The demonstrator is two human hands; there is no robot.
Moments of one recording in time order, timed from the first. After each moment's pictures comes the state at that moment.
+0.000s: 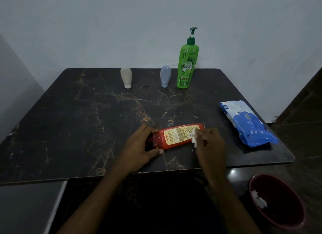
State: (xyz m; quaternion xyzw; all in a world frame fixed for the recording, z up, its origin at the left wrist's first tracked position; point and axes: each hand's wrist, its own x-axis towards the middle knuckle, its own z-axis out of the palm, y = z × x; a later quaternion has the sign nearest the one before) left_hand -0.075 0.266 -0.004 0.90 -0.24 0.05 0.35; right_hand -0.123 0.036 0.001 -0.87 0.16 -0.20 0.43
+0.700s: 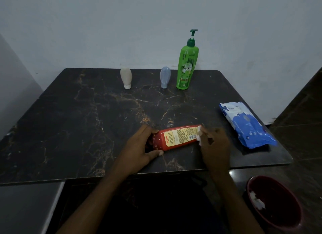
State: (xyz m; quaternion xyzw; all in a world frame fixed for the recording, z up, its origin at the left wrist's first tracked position) left_hand -0.079 0.268 -0.001 0.90 -0.25 0.05 0.36; right_hand -0.114 0.022 -0.002 -0.86 0.17 -0.24 0.42
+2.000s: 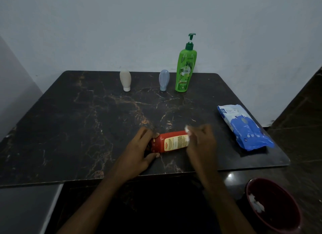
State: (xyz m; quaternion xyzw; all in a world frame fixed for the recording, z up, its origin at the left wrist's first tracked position) left_hand -0.085 0.267 -0.003 0.88 -0.30 0.08 0.35; right_hand -0.114 0.050 0.016 -0.89 0.11 -0.24 0.37
